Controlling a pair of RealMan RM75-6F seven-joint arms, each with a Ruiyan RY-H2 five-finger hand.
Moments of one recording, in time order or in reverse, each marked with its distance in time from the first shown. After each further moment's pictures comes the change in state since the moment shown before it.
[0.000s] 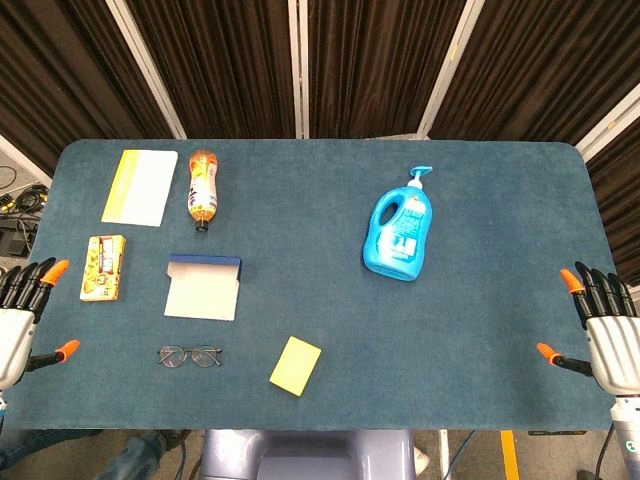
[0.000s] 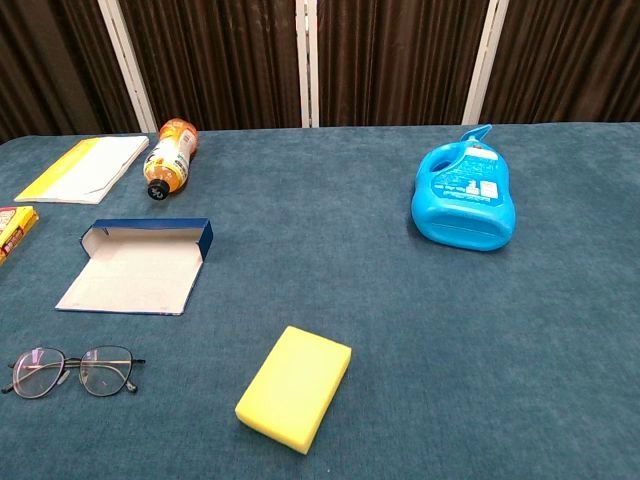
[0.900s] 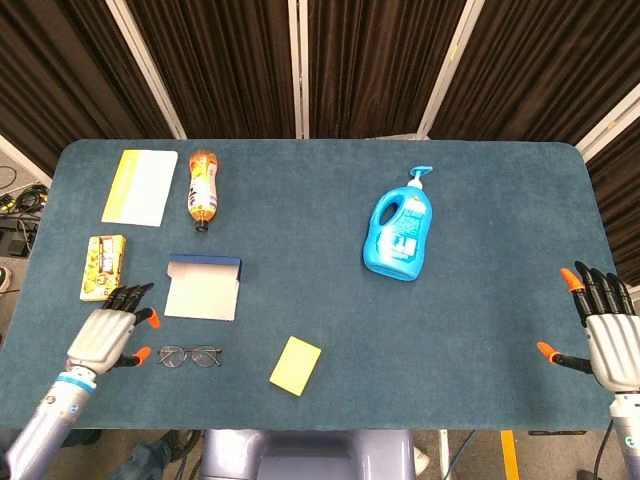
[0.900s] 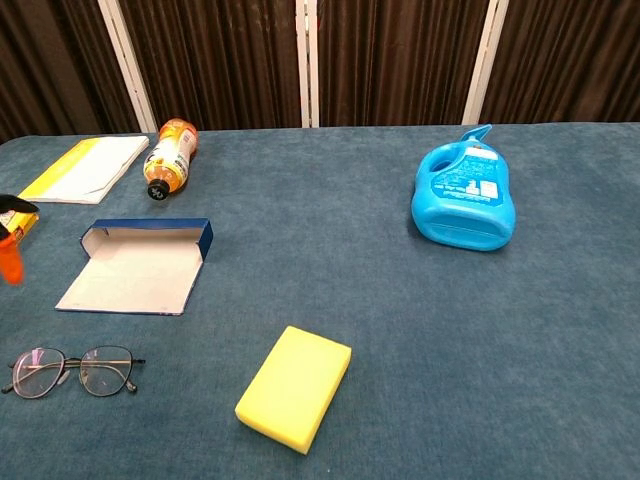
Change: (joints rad) left arm -0.203 -0.223 0.005 0.028 -0.242 -0.397 0.230; right arm 0.010 -0.003 0.005 0.012 0.030 -0.030 0.026
